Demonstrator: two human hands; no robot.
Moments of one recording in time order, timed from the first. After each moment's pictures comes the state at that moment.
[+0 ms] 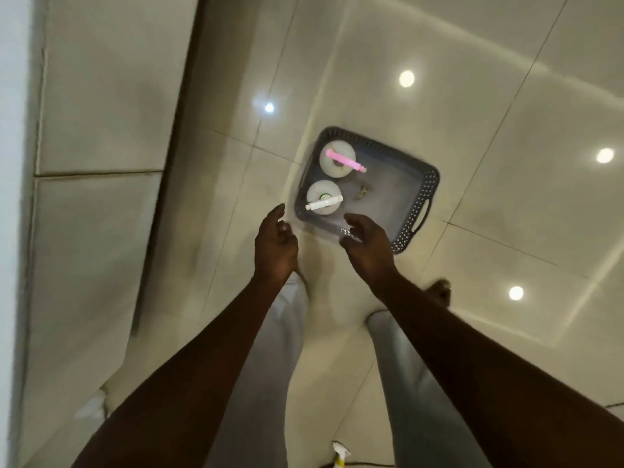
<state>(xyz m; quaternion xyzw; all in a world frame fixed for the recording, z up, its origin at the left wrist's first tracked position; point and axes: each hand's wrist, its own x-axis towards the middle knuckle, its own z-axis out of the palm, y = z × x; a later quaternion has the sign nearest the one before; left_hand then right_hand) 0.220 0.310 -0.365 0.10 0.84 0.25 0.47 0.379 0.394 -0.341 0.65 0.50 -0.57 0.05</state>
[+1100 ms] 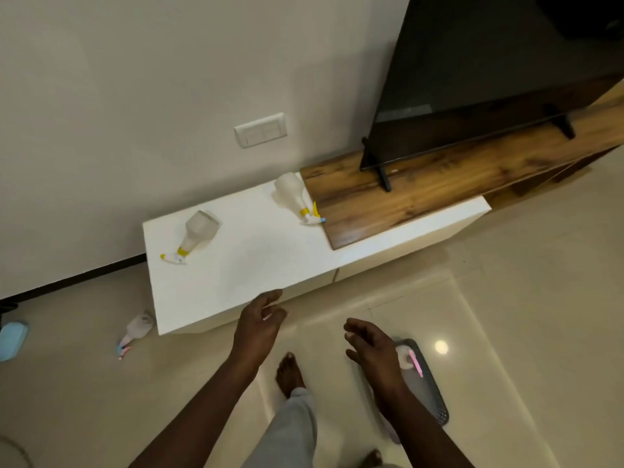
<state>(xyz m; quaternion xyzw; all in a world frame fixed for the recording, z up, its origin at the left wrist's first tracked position) 0.069 0.094 0.114 -0.13 0.80 0.54 0.23 0.177 0.295 0.094 0.41 0.59 -0.69 0.10</state>
